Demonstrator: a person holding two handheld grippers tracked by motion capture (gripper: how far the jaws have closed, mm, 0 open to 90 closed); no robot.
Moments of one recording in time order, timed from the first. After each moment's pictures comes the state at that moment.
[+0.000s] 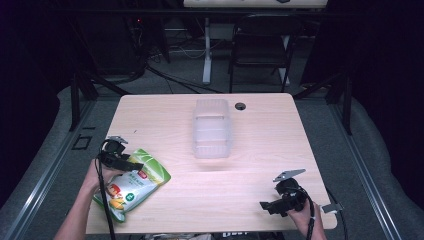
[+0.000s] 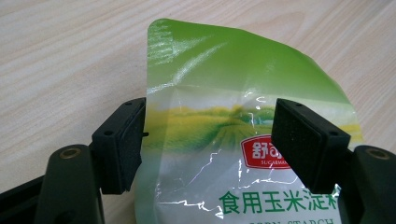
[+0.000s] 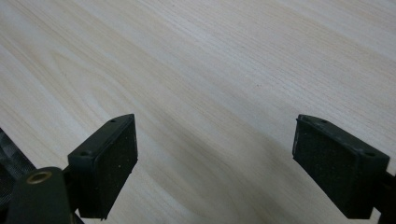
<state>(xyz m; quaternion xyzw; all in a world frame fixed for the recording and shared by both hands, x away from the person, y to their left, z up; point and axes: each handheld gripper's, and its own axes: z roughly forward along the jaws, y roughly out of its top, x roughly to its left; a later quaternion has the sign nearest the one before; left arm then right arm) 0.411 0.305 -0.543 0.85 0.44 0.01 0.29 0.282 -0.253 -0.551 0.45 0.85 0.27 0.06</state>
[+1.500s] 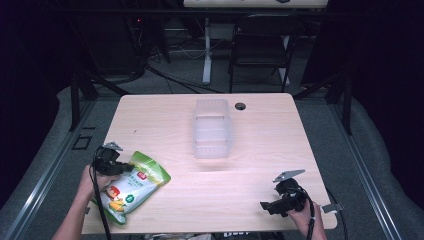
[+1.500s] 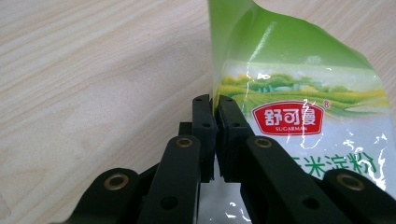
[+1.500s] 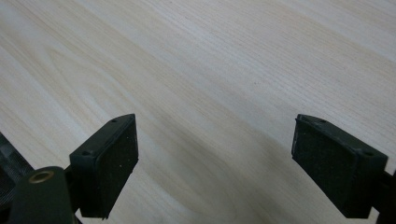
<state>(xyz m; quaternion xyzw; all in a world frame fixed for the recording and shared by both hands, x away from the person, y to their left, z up) 0.387 0.317 -0.547 0.85 0.43 0.05 0.29 0.281 -0.252 -0.551 0.45 0.85 0.27 0.06</state>
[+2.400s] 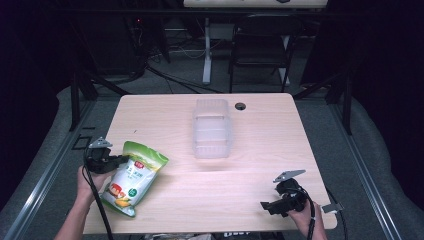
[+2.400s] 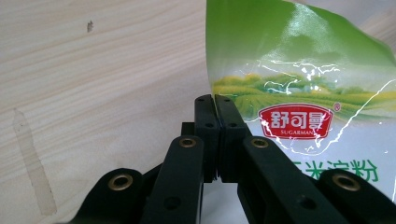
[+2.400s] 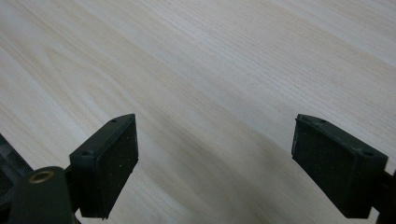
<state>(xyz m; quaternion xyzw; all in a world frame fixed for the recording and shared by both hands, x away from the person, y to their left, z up) 0.372 0.321 -0.525 0.80 0.47 0.14 0.36 0.280 -0.253 -0.550 0.44 0.85 0.27 0.07</state>
